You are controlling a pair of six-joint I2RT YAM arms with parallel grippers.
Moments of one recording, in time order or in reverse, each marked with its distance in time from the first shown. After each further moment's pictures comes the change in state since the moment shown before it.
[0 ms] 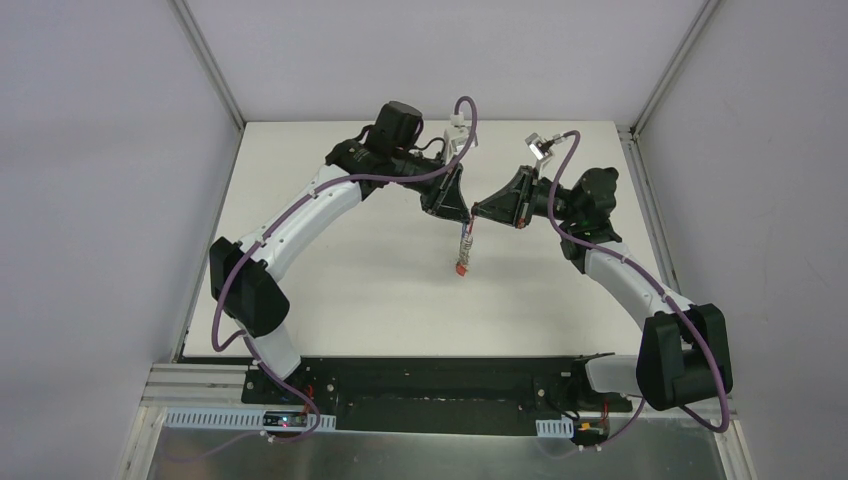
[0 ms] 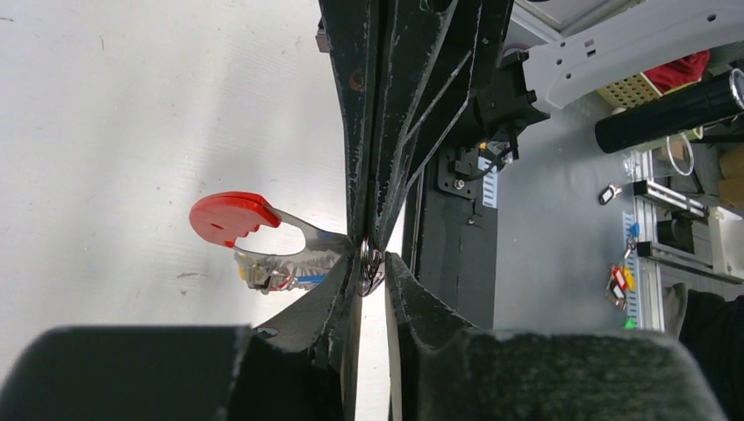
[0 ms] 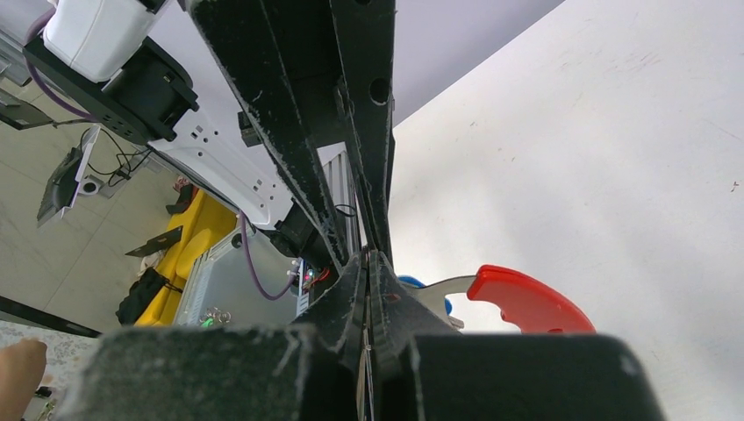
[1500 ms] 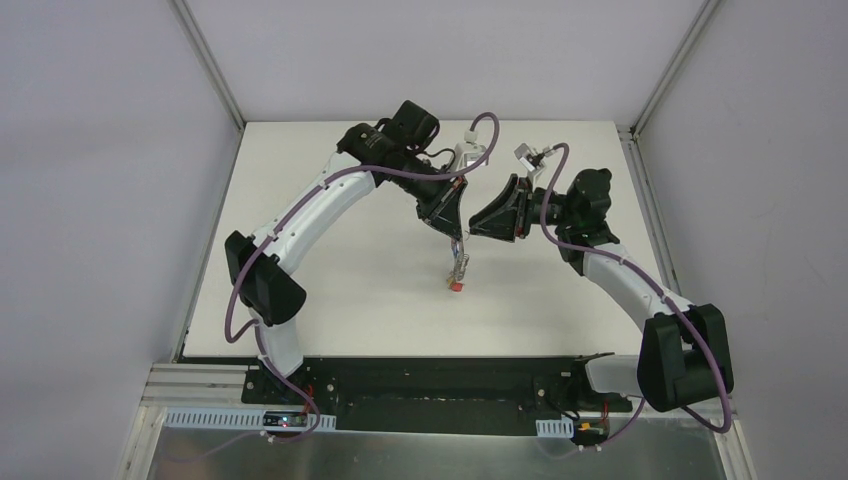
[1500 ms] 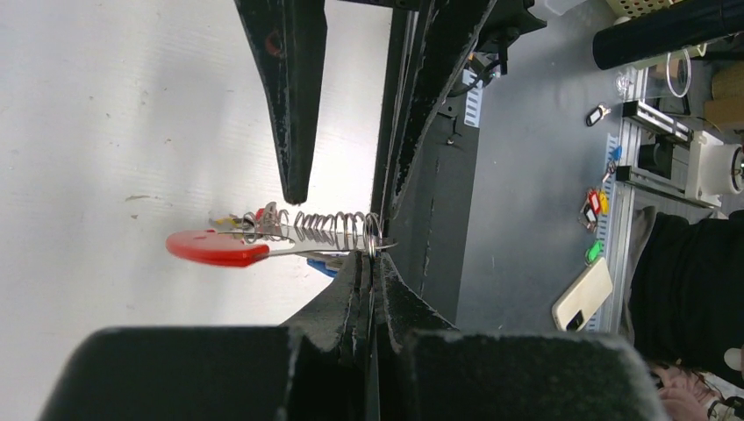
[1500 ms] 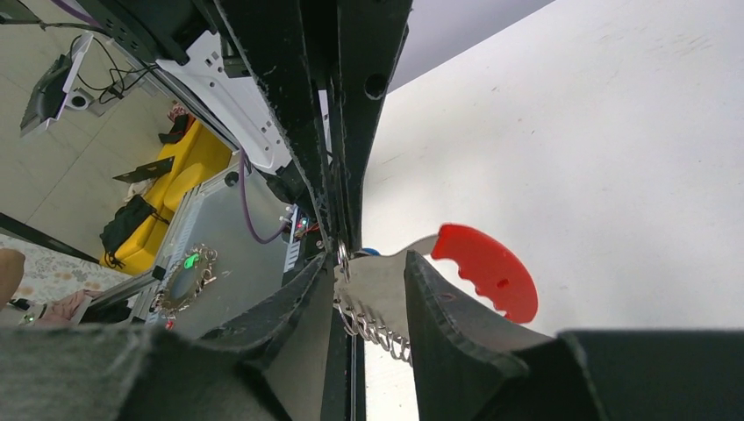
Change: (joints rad) left arm -0.036 0.105 0.242 -0.454 -0.057 0.182; right arm 0.021 -0.007 -0.012 -0.069 -0.126 -0.175
